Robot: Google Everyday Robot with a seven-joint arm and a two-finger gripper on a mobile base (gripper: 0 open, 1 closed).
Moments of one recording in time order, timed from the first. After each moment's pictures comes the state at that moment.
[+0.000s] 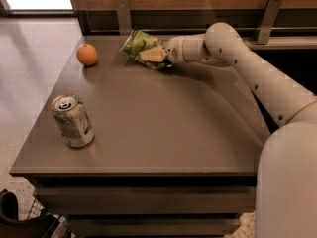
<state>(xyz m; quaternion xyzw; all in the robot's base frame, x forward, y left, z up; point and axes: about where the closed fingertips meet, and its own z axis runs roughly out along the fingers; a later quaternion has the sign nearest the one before) 0.807 0.004 0.832 -0.34 0.75 0.31 0.48</state>
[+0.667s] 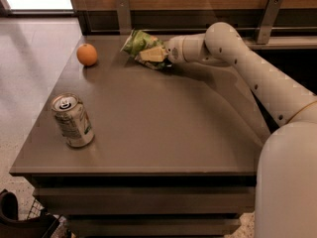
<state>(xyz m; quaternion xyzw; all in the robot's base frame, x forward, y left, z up) 0.807 0.004 0.833 -0.34 0.75 0.31 0.48</state>
